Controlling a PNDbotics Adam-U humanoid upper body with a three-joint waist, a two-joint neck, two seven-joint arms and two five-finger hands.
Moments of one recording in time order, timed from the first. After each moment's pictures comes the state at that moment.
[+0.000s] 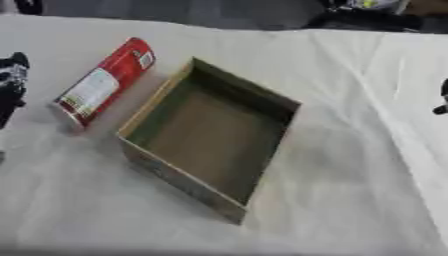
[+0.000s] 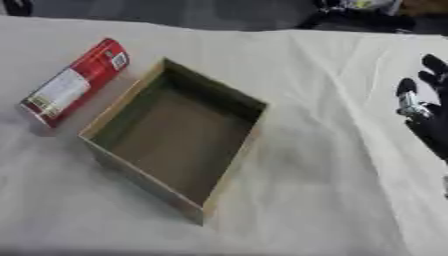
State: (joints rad) left arm -0.49 0.53 -0.13 -1.41 0.02 0.20 0.34; right arm -0.04 -0.52 -0.17 -1.84 0.01 -0.02 -0.11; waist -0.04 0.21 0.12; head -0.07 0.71
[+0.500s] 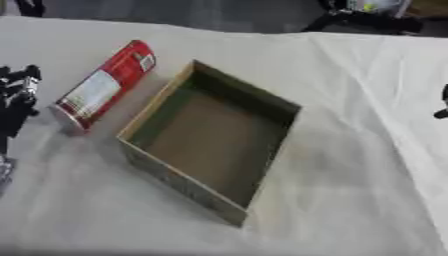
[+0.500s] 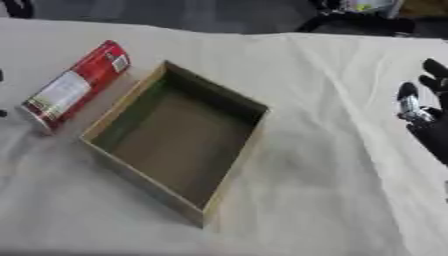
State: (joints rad) left arm -0.49 0.52 -0.14 -1.34 0.04 0.12 0.30; right arm -0.04 -0.52 -0.16 -1.84 0.01 -0.02 -0.11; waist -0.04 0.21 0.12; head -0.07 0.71
